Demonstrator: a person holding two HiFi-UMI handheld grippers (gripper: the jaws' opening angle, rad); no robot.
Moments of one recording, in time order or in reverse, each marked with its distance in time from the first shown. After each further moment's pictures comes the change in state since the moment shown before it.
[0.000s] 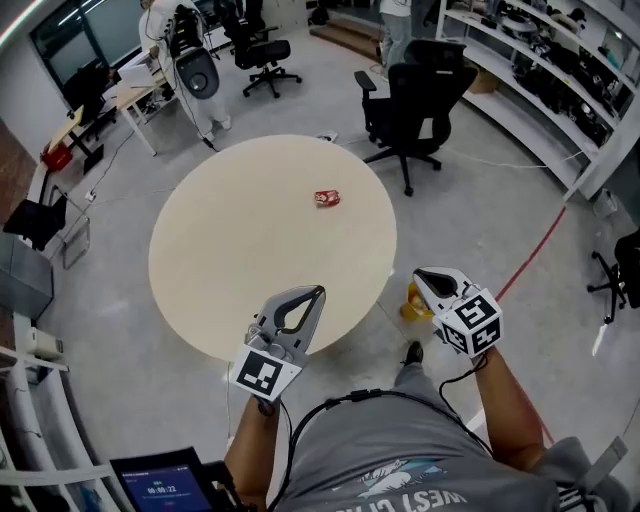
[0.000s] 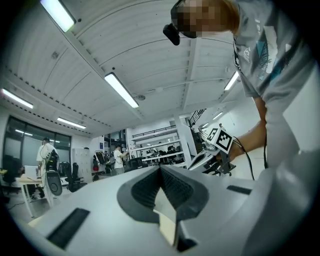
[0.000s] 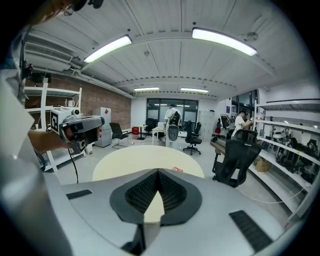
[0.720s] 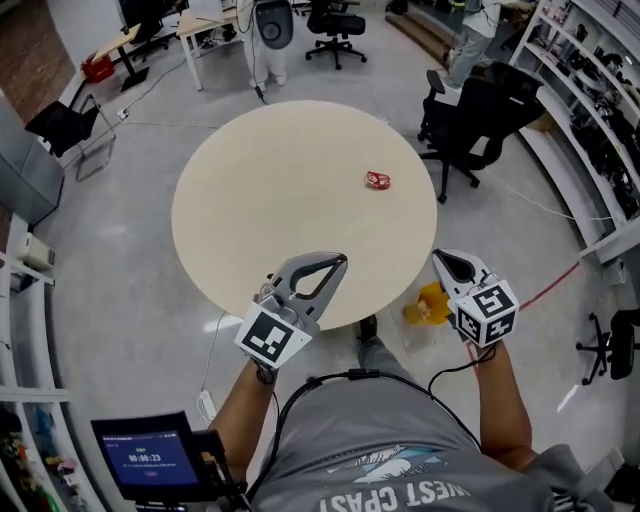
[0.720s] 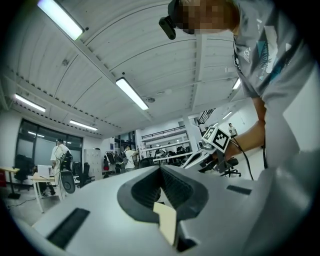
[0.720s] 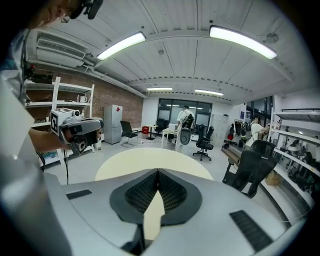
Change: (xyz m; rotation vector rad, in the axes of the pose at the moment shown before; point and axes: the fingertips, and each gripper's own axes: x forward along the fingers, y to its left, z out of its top) left arm -0.063 0.069 0.002 0.098 -0.002 0.080; right arm 0.076 0.049 0.068 -0.114 -0.006 0.095
